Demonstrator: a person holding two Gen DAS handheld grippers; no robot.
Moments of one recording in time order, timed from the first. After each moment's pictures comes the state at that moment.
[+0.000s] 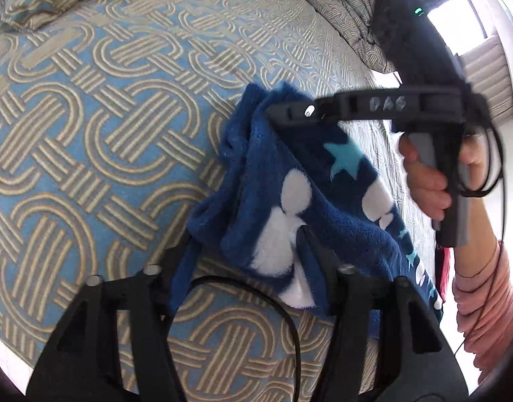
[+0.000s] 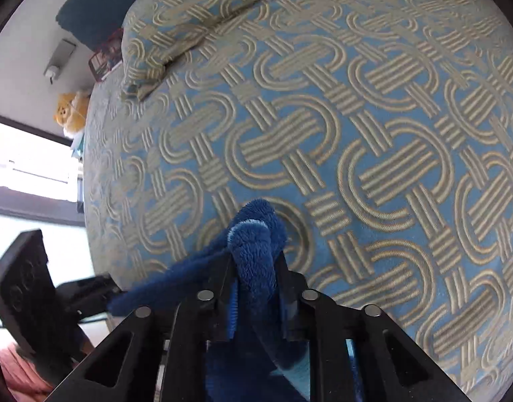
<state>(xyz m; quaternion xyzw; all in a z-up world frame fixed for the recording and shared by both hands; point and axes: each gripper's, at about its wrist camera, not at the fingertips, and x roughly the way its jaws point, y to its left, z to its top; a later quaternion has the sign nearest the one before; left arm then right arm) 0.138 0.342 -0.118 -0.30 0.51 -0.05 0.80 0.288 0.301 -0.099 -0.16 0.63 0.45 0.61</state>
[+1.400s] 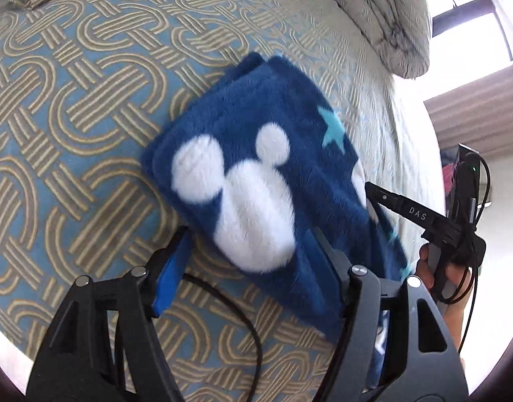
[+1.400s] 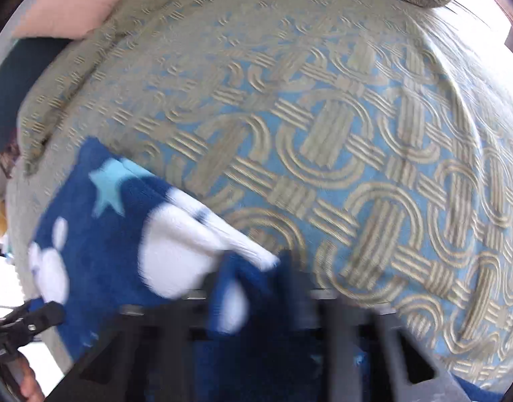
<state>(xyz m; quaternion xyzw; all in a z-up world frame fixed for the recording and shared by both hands) 0.166 0.307 -0.121 -0.34 0.54 0.00 0.77 0.283 0.113 -0.107 -0.06 0.60 0.21 0.77</state>
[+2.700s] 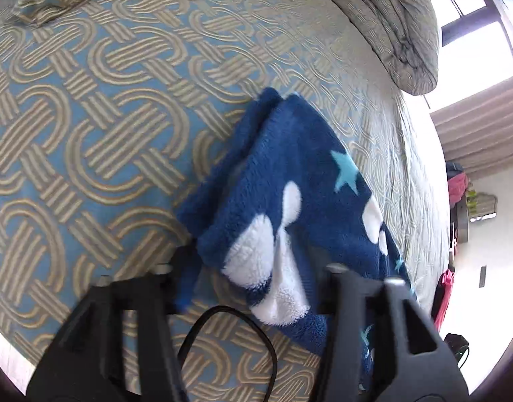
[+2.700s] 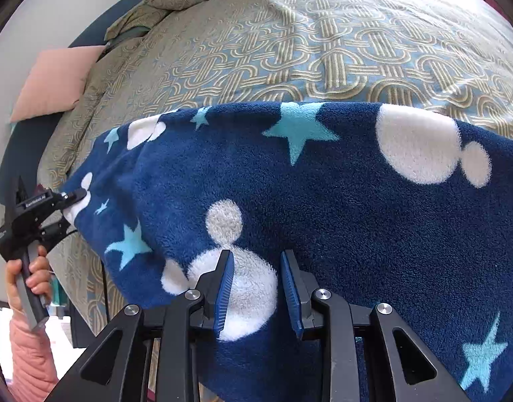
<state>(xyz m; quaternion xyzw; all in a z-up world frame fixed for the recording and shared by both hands) 0.170 0.340 -0.121 -0.34 0.52 0.03 0.78 0.117 -0.055 -0.101 0.13 0.58 0.13 0.80</state>
